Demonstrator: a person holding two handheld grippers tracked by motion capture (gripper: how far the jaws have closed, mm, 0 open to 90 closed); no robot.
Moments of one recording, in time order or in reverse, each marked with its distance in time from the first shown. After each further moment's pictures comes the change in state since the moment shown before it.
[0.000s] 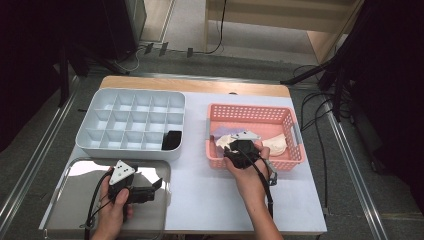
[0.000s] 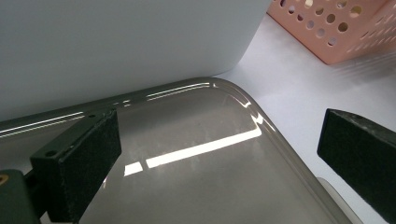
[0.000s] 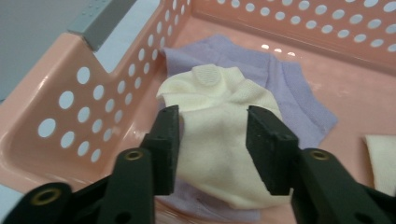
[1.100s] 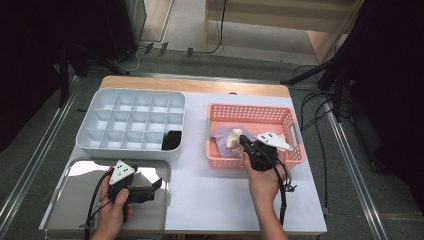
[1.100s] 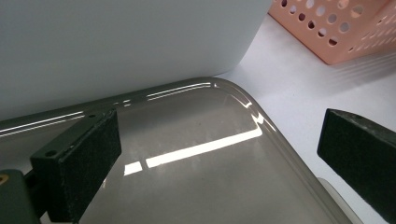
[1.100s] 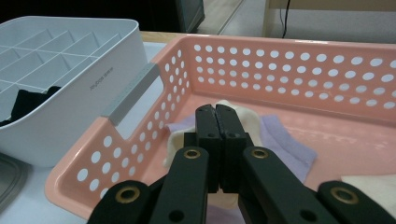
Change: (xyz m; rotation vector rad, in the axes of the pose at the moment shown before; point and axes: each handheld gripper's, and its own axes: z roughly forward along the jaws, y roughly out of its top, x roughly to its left) left arm 0.000 0.000 0.000 -0.003 0.000 -0.002; right arm -0.036 -0.010 -0.032 -0.320 0.129 0.117
